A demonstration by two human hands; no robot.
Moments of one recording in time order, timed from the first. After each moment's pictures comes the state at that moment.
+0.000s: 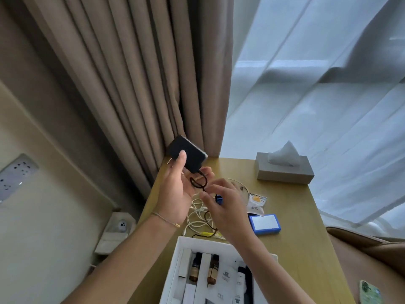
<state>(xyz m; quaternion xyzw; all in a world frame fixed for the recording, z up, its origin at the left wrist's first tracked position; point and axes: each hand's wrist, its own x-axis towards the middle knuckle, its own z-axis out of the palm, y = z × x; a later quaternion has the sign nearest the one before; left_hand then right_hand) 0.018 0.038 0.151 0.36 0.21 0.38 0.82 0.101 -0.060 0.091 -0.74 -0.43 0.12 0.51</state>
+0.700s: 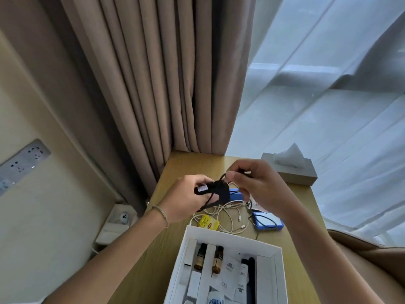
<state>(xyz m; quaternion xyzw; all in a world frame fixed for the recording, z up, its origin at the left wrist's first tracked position) -0.037 0.045 0.128 0.84 0.27 0.14 0.46 0.126 -0.090 0.170 -0.63 -0.53 0.28 0.50</state>
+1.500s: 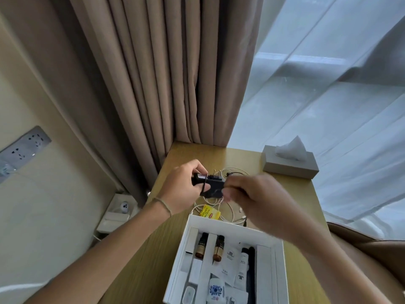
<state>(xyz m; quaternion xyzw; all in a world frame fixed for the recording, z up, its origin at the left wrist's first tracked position) -0.048 0.050 0.115 0.86 0.31 0.20 0.36 0.075 -0.119 0.185 -0.73 -0.63 0.10 0.24</state>
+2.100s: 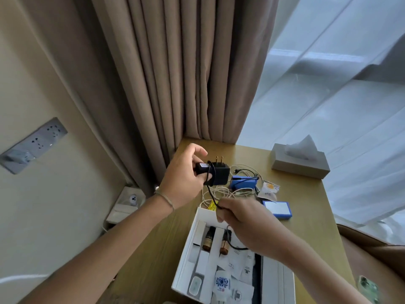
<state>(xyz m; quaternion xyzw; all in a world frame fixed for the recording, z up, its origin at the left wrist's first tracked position) -0.070 0.042 0.133 0.82 0.32 0.29 0.37 0.044 -0.119 0.131 -0.73 -0.63 0.19 0.18</state>
